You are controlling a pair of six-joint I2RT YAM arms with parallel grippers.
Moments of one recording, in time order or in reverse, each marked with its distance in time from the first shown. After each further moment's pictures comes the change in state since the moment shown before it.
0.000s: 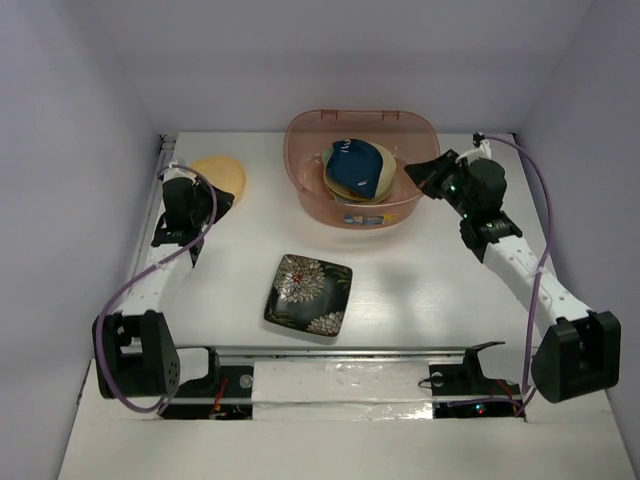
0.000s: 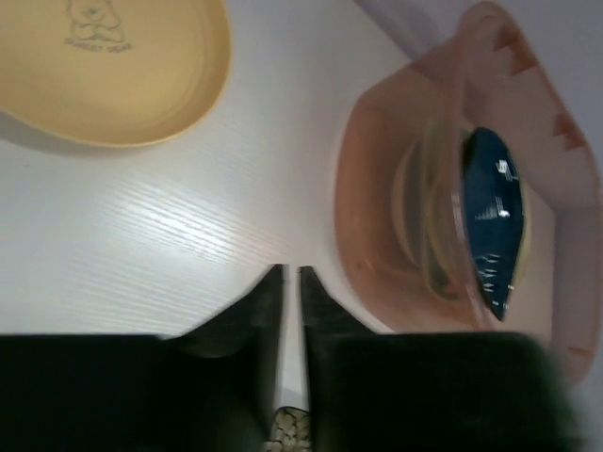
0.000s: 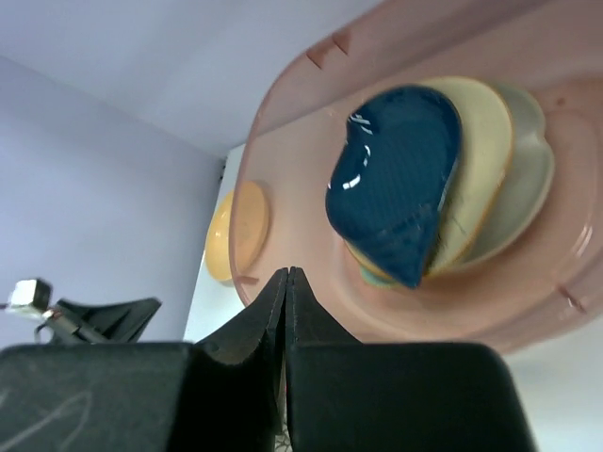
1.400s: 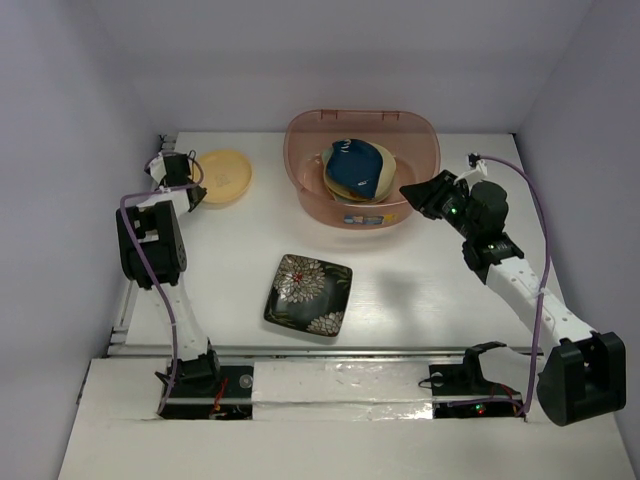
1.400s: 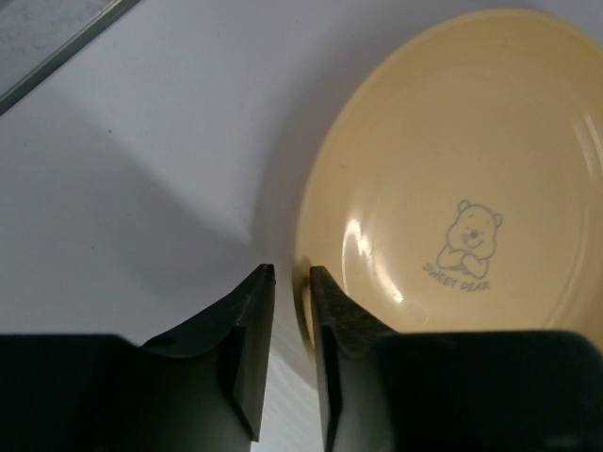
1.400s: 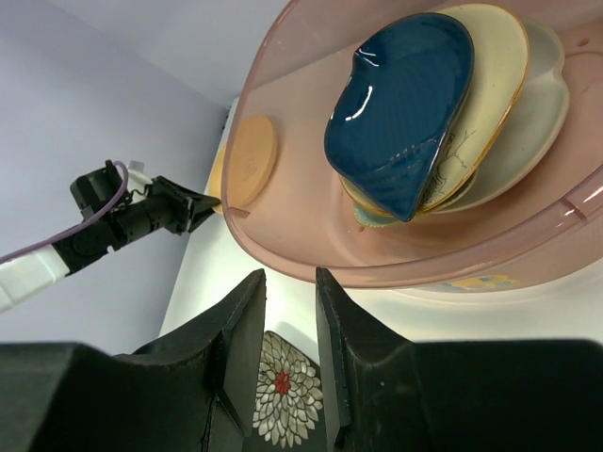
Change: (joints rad) left arm 0.158 0.813 0.529 -0.088 -0.350 0.023; right arm 0.000 -0.143 -0.215 0.065 -0.123 -0.039
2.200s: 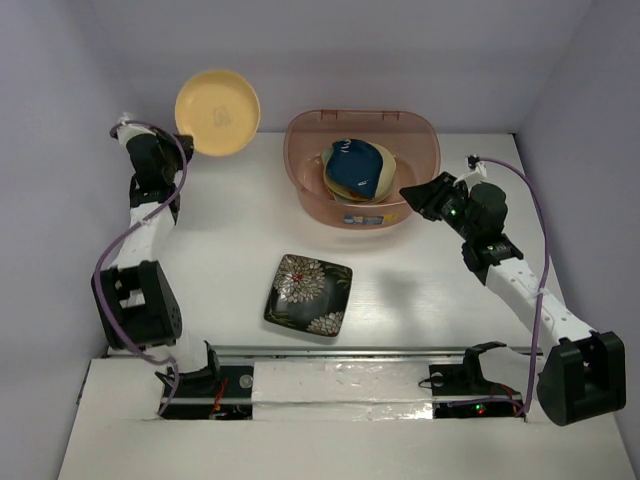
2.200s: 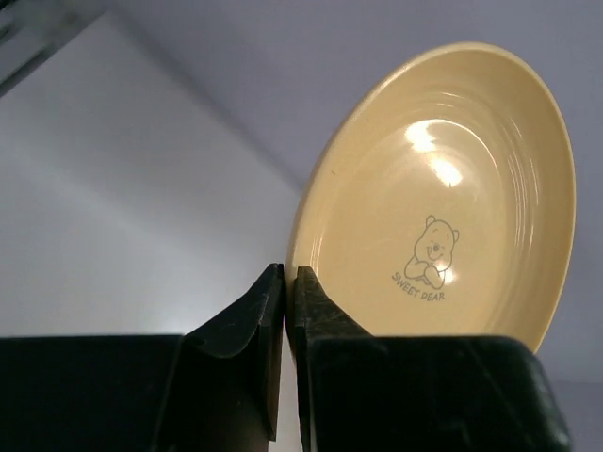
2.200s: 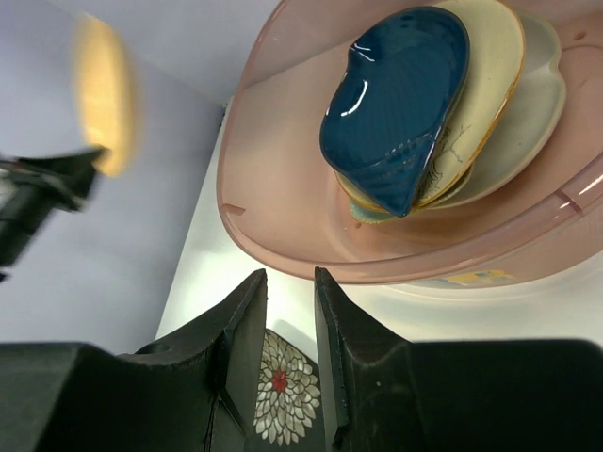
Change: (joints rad) left arm 0.014 -0.444 -0.179 0.251 0.287 -0.108; right arm 0.000 0.000 -0.013 0.008 0.001 0.000
